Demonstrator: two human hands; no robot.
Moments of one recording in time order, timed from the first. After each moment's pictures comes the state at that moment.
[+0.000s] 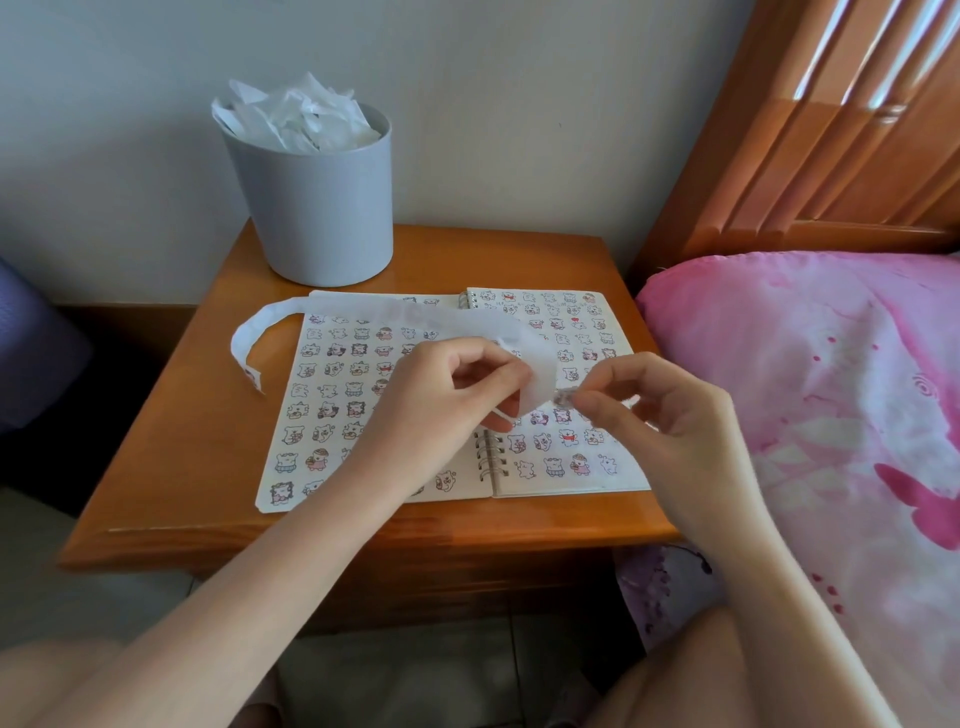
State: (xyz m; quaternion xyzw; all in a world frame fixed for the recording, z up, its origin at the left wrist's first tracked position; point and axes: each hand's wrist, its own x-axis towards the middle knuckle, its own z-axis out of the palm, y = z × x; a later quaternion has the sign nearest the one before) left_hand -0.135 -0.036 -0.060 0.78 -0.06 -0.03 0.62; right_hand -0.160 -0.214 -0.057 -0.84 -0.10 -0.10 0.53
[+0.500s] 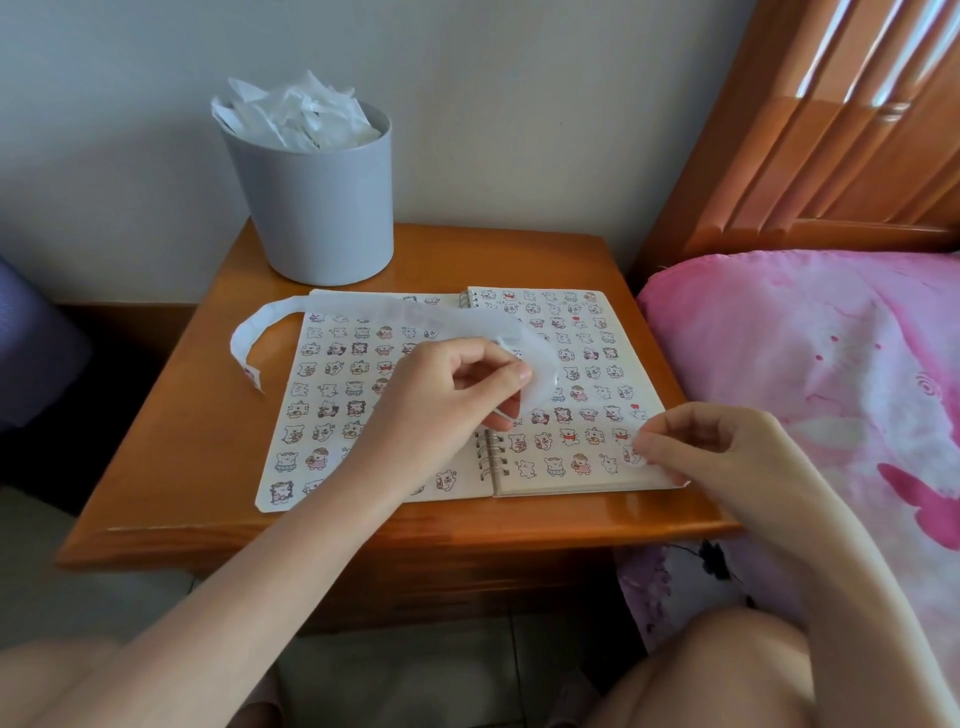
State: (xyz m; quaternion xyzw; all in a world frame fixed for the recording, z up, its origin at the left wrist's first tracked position) left_hand -0.134 -0.035 -0.062 0.78 -0.06 -0.04 0.62; right_hand -0.163 -0.256 -0.062 -0.85 0.07 0.03 0.52
